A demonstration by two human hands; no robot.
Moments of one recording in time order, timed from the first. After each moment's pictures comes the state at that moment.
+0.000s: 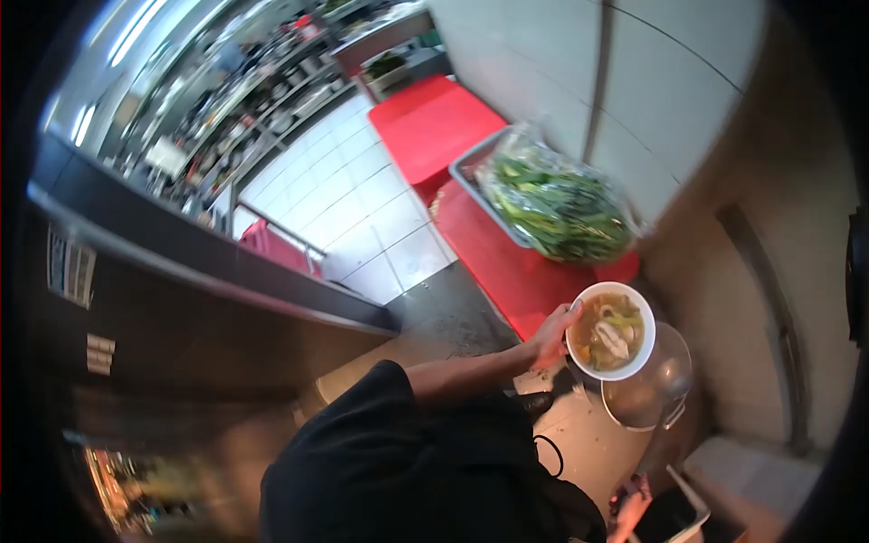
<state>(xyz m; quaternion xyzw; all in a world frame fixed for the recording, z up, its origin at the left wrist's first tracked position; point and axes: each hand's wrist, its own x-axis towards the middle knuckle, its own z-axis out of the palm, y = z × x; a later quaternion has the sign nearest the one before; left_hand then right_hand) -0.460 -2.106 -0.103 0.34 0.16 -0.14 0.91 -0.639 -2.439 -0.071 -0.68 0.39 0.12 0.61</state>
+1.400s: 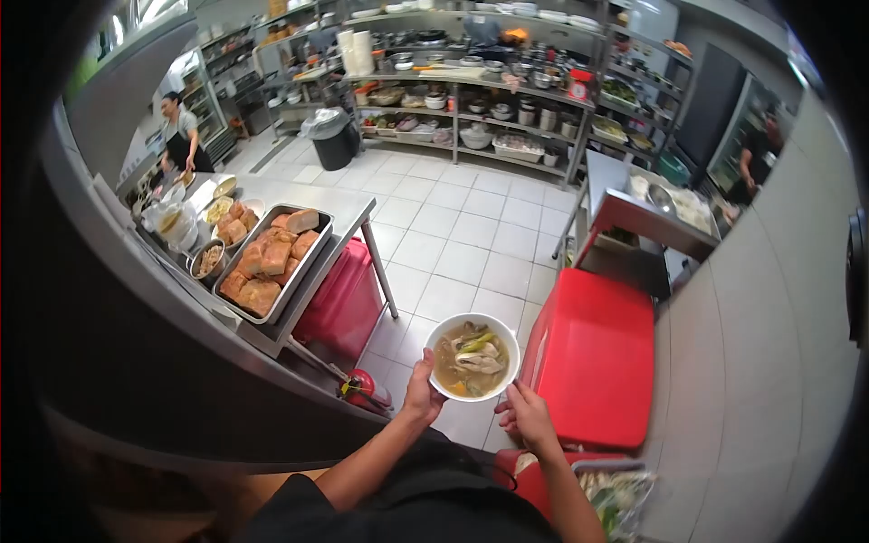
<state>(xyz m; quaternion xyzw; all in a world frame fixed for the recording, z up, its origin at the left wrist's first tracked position) -0.487 -1.480 -0.037 0.19 0.32 0.48 0.79 -0.299 -1.562 0.000 -0.60 -0.29 0.60 0.44</state>
